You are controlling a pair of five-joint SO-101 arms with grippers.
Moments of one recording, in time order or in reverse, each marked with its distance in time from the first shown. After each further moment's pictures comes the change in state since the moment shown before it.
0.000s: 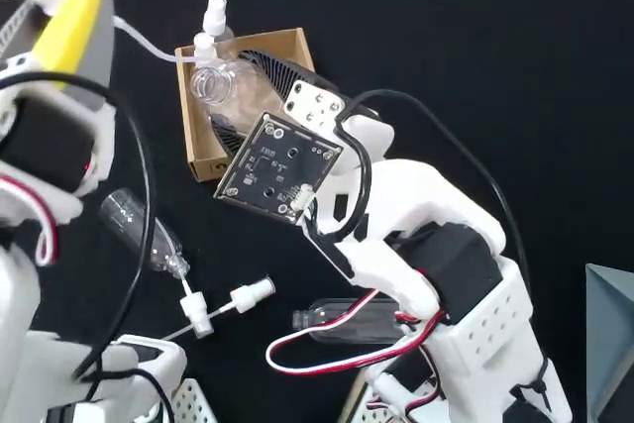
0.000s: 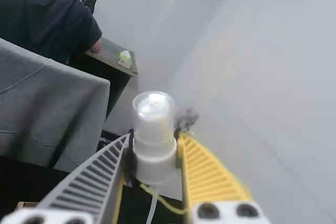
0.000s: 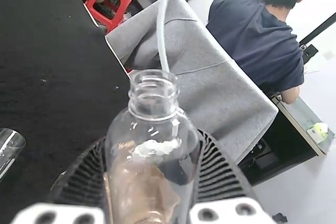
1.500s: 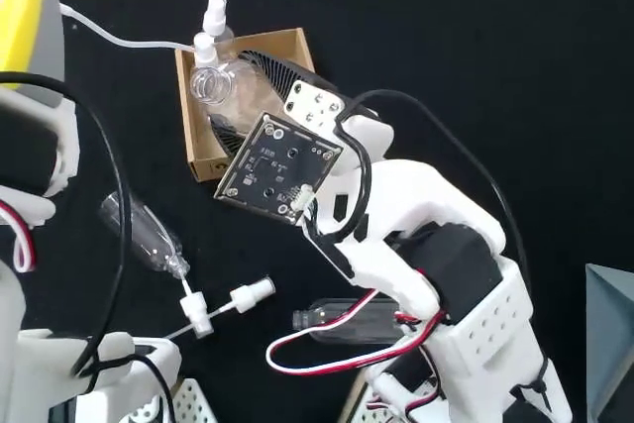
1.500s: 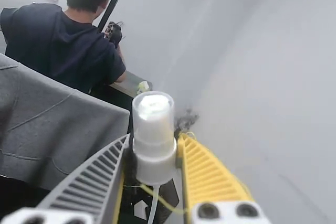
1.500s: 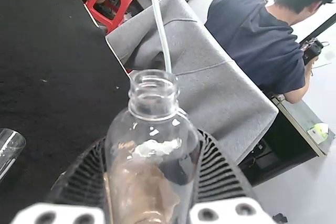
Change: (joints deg) left arm -7.3 2.5 -6.9 0.4 0.0; right arm 0.0 0.0 0.0 0.0 0.0
